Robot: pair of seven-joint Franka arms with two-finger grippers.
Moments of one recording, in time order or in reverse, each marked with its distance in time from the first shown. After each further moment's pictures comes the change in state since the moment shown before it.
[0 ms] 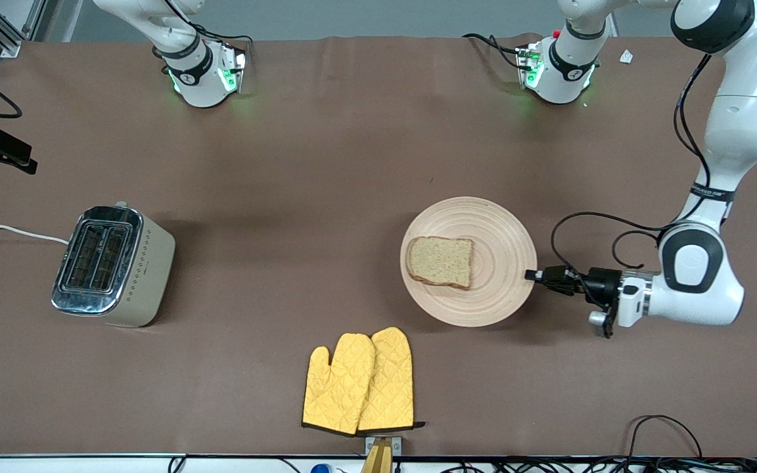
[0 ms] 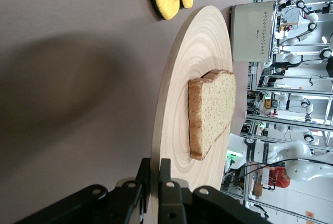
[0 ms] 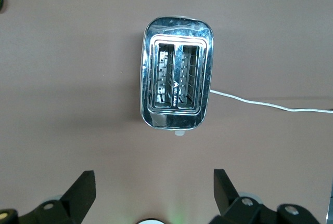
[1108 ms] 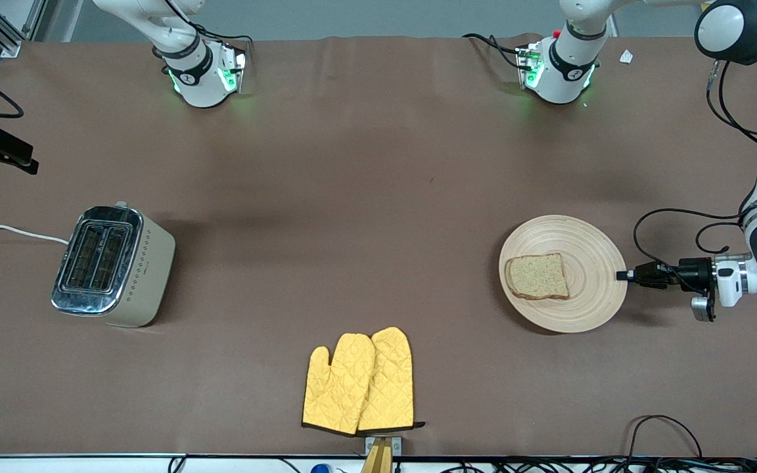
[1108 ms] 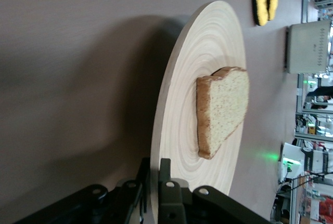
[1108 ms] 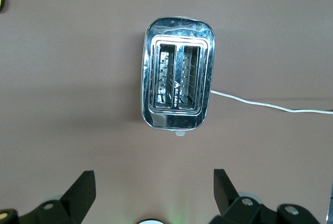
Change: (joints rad) left arm 0.123 0.001 0.328 0.005 -0.001 -0.095 0.302; right arm 0.003 0.000 0.000 0.000 0.000 0.001 0.000
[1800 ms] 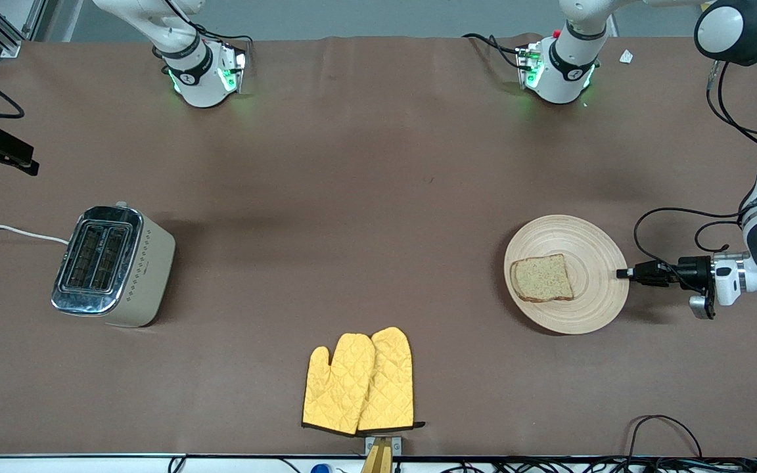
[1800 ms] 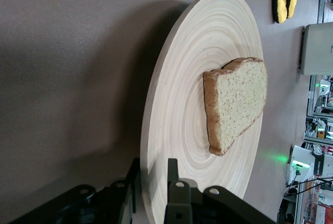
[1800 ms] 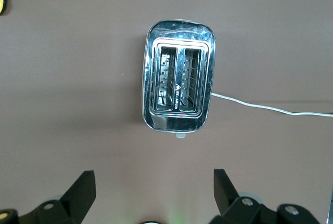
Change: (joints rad) left arm -0.005 0.001 0.048 -0.016 0.019 0.025 -0.013; right arm 0.004 0.000 0.000 0.000 0.000 0.008 0.000
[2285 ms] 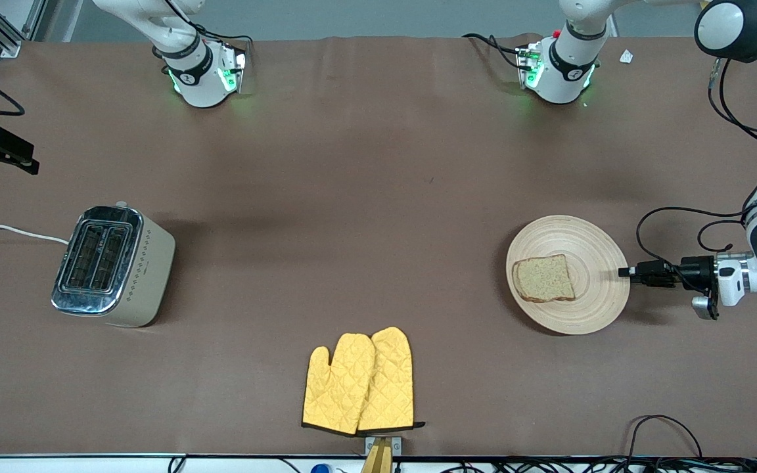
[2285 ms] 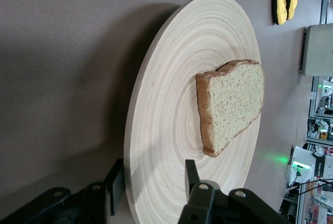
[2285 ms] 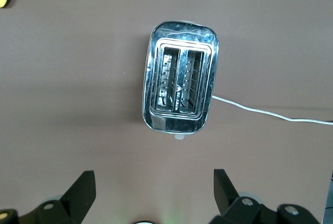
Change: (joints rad) left arm -0.002 -0.010 -0.001 0.000 0.002 -0.001 -0.009; right arm 0.000 0.000 0.000 0.000 0.000 0.001 -0.045
